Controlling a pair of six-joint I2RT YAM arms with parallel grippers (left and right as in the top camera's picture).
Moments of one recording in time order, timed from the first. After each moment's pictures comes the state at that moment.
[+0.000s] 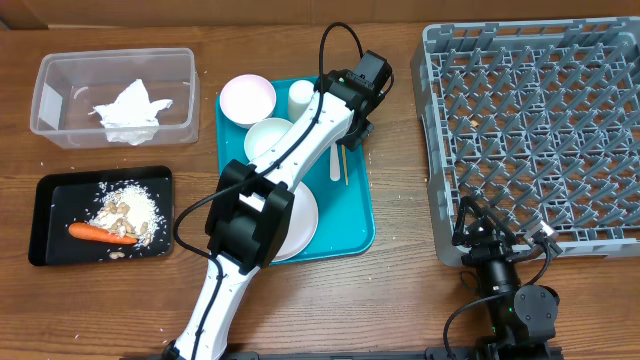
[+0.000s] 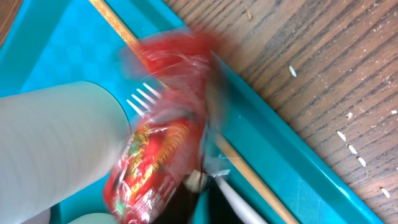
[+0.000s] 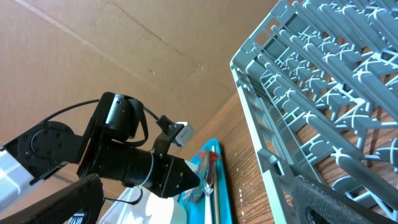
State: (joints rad) left arm -0.59 2.39 2.12 -1.03 -0.22 0.13; right arm 0.10 0.01 0.02 -0.03 -0.04 0.93
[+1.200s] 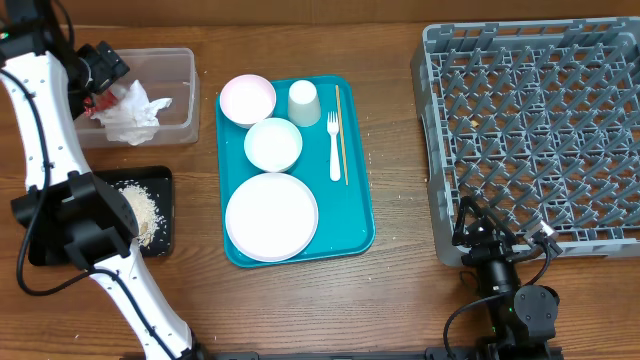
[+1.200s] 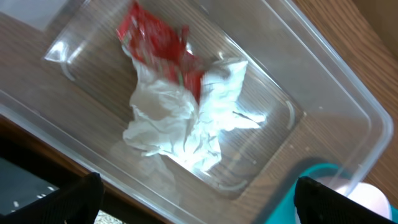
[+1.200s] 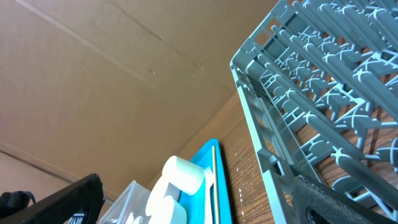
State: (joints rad) left arm 0.37 2.31 2.40 -1.29 0.08 -0.42; right arm 0.10 0.01 0.02 -0.03 -0.04 0.93
